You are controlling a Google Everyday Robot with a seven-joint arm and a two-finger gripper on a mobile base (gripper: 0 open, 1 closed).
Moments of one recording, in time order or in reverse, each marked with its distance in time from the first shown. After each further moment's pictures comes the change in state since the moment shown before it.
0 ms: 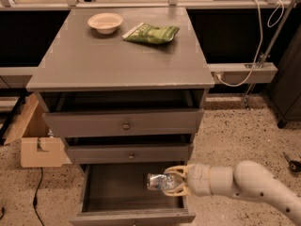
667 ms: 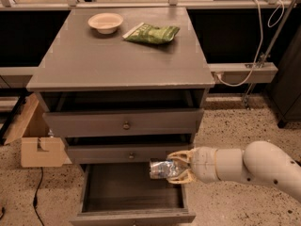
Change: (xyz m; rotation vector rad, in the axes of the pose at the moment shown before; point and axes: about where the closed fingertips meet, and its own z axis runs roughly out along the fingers) arm -0.068 -0.041 -0.047 0.001 0.087 -0.145
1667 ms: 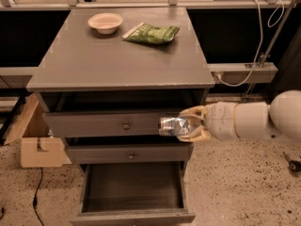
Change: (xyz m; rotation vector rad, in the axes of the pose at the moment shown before) arm -0.048 -0.112 -0.075 0.104 0.048 -0.021
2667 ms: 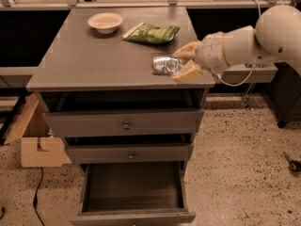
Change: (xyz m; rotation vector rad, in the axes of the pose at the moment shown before) arm -0.028 -0.168 0.011 0.002 -0.007 0.061
